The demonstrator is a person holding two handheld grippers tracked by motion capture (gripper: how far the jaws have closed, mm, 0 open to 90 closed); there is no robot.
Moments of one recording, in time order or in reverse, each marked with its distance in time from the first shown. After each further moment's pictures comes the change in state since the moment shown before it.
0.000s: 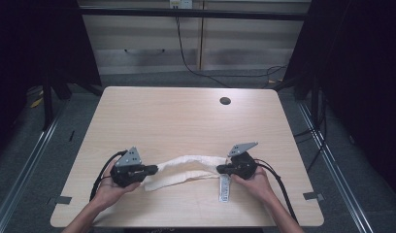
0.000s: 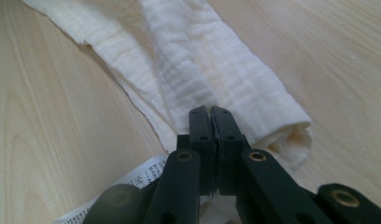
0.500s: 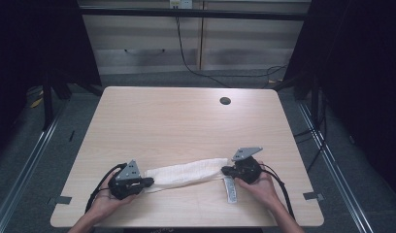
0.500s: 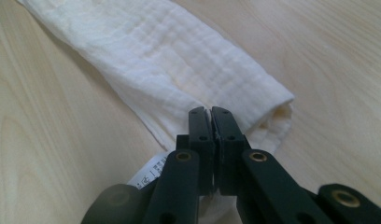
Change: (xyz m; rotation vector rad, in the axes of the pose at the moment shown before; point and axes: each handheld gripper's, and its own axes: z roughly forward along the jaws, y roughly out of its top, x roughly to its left) left arm -0.006 -0.027 0.005 0.053 0.026 0.010; right arm 0.009 -0.013 -0.016 -0.010 -0.085 -0.029
